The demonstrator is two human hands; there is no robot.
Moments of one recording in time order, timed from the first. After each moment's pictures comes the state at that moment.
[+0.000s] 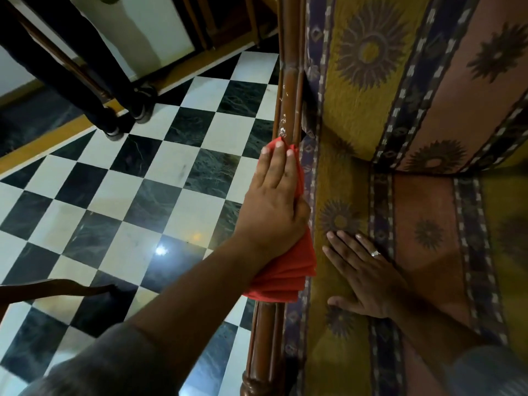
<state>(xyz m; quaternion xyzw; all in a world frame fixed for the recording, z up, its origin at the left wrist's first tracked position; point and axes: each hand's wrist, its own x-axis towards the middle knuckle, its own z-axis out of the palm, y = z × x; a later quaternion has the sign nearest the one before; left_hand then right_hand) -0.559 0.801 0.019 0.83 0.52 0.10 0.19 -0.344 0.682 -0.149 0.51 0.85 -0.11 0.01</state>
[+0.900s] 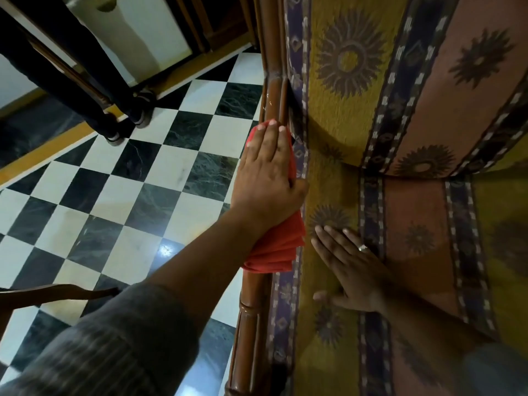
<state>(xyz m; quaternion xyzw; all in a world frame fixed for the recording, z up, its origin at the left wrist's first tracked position) -0.525 0.850 0.020 0.83 0.55 0.06 0.10 -0.344 0.707 -0.140 0.51 0.85 -0.13 0.02</state>
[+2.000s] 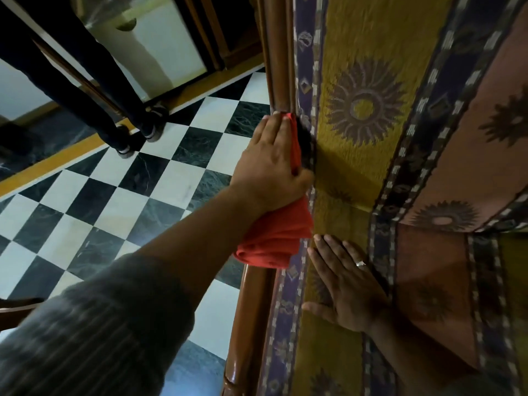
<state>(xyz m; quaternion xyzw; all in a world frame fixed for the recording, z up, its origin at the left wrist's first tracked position) -0.506 0.945 0.038 0.82 0.56 0.05 0.13 -0.346 0.774 -0.138 0.54 0.83 -0.12 -0.04</state>
